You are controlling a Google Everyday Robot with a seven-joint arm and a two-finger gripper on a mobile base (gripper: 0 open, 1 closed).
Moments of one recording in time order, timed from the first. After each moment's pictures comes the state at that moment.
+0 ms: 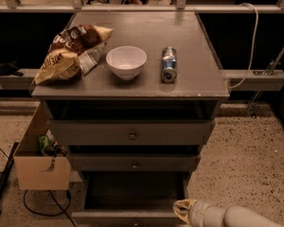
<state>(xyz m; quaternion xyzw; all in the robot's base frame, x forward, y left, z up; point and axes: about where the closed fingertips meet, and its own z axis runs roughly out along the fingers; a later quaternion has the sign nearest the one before) 0.399 -0.145 0.411 -0.54 0.75 0.09 0.38</state>
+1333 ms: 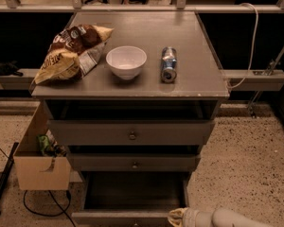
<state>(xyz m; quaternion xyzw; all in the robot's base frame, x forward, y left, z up) 0.401 -0.134 0.280 -0.59 0.71 0.13 0.36</state>
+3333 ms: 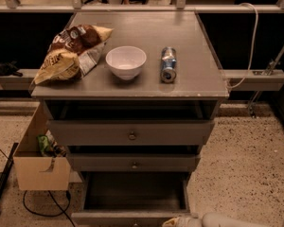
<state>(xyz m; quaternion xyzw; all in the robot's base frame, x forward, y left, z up) 0.378 -0.117 0.193 -0.60 0.71 0.18 0.32</state>
